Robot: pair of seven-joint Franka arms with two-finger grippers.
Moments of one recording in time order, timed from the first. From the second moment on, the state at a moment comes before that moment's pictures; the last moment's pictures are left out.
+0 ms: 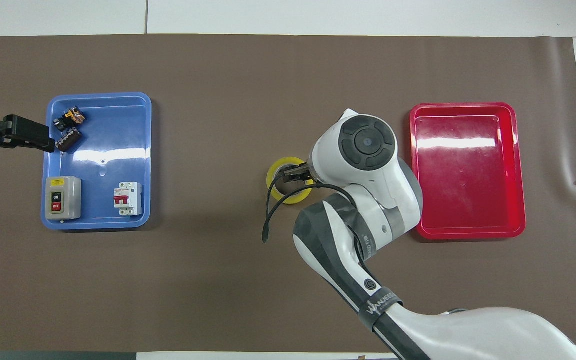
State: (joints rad) left arm -0.06 0.01 -0.01 -1.57 -0.04 1.55 -0.05; right arm 0.53 0.30 0.02 -1.83 0.08 2.22 0.32
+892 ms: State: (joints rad) left arm -0.03 0.01 -0.01 -1.51 -0.04 1.47 -0.01; right arm 0.56 0.40 0.01 -1.90 0.08 2.42 0.28
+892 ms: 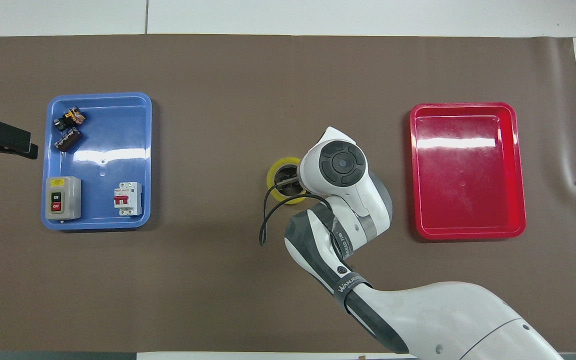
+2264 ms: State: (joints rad) left arm -0.03 -0.05 -0.02 -1.53 -0.04 1.45 -0.01; right arm 0.49 0.37 -0.01 -1.73 0.03 2.13 0.27
